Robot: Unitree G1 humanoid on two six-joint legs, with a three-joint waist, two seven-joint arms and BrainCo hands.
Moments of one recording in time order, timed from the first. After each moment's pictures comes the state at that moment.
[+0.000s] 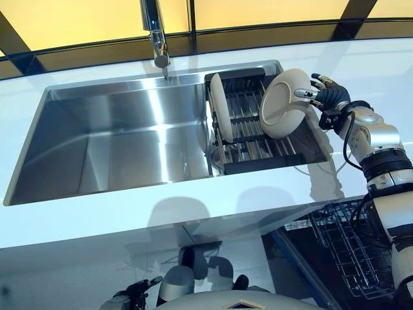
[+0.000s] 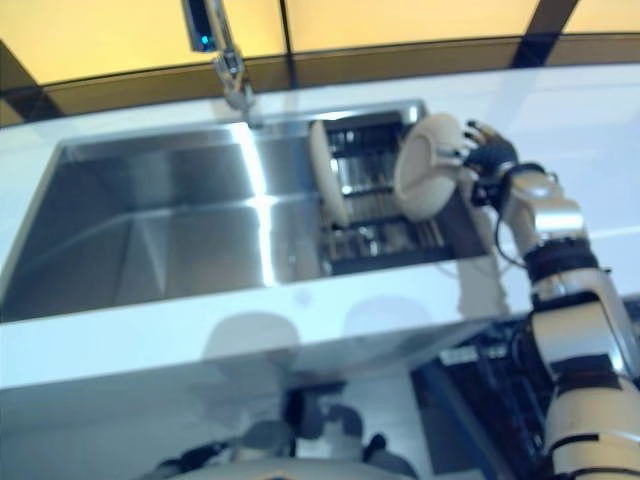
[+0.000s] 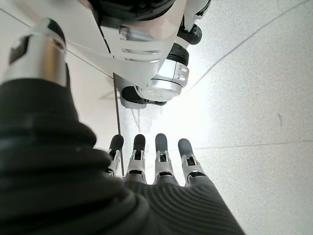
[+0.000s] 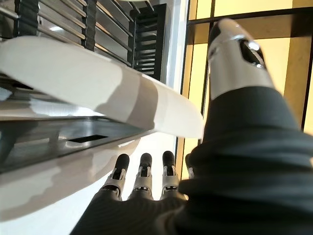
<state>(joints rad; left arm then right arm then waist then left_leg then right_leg) 0.07 0.29 -0.24 1.20 -0.33 0.07 -0.15 -0.95 -0.73 0.34 0.85 0.67 0.24 0.12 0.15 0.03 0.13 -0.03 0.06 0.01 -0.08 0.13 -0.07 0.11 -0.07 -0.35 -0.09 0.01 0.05</state>
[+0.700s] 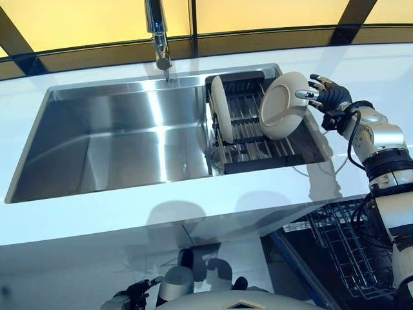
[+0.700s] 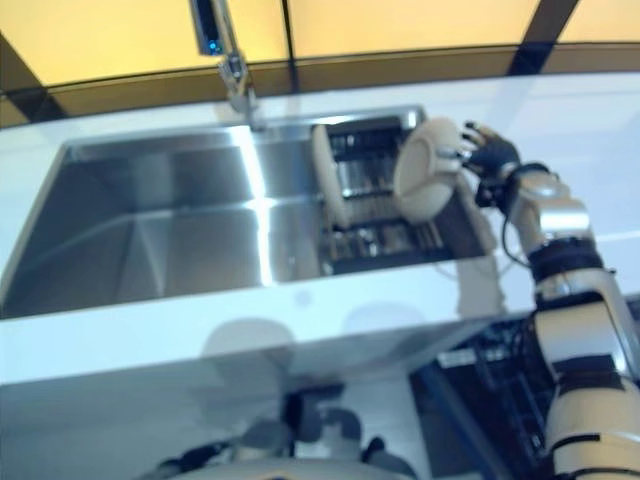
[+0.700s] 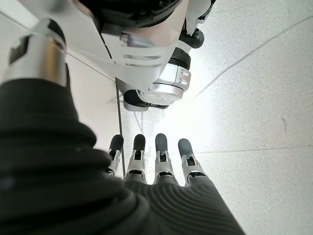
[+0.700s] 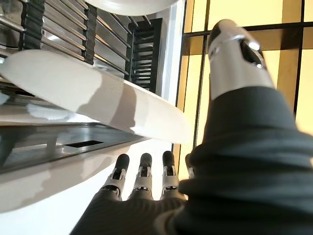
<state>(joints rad) 0.07 0.29 -0.24 1.20 -0.33 0.07 -0.16 -0.95 -0.73 0.32 0.87 0.64 0.25 0.21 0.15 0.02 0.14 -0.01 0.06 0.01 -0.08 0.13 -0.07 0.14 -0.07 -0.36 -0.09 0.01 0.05</state>
